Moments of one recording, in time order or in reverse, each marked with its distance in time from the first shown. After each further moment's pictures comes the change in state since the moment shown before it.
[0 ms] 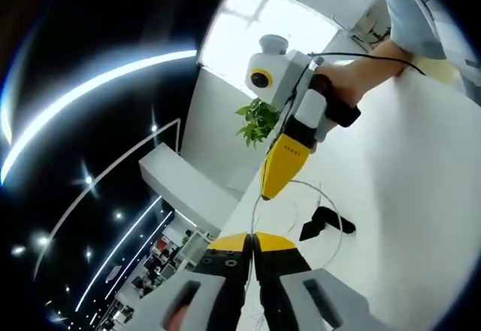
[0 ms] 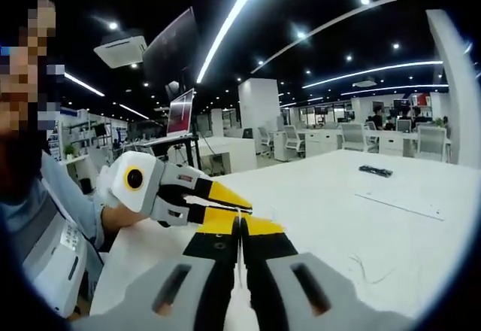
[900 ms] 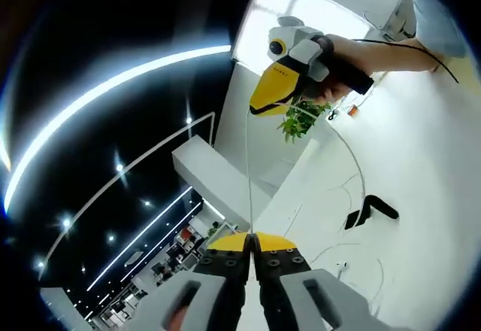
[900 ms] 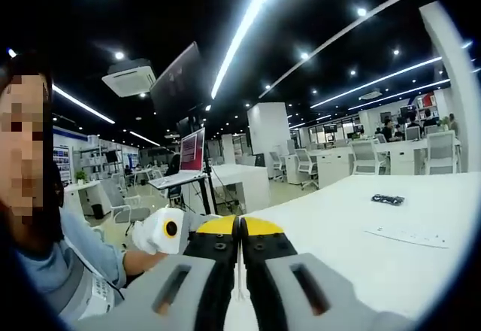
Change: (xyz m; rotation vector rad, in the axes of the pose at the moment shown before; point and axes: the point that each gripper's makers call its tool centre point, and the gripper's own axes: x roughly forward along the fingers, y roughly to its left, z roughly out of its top) left arm -0.018 0.060 -0.016 -0.066 0.007 0.192; right arm 0.002 0.016 0.089 0.057 -0.144 0.070
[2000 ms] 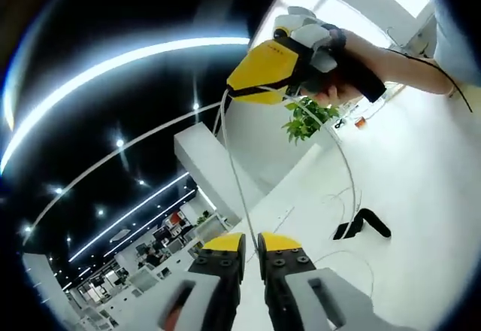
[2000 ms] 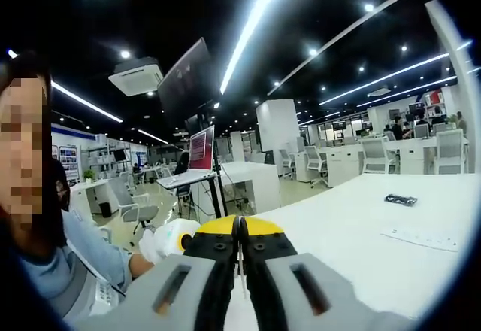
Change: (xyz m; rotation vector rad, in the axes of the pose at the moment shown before) left arm 0.007 -0.014 -0.007 -0.153 0.029 -0.021; right arm 0.020 0.022 -0.002 0.013 0.019 0.058
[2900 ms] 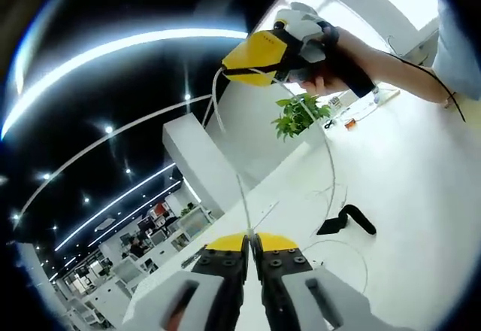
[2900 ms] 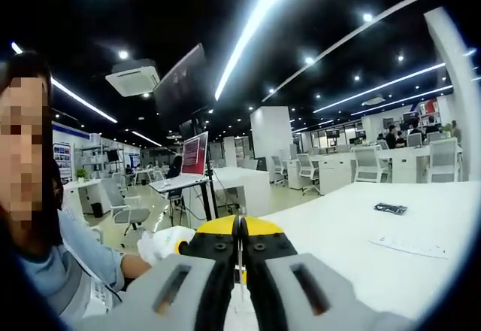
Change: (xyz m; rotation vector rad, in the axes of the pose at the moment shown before) left arm -0.003 -0.026 -0.010 -0.056 0.038 -0.080; right arm -0.017 -0.011 0.011 -0.033 -0.034 -0.049
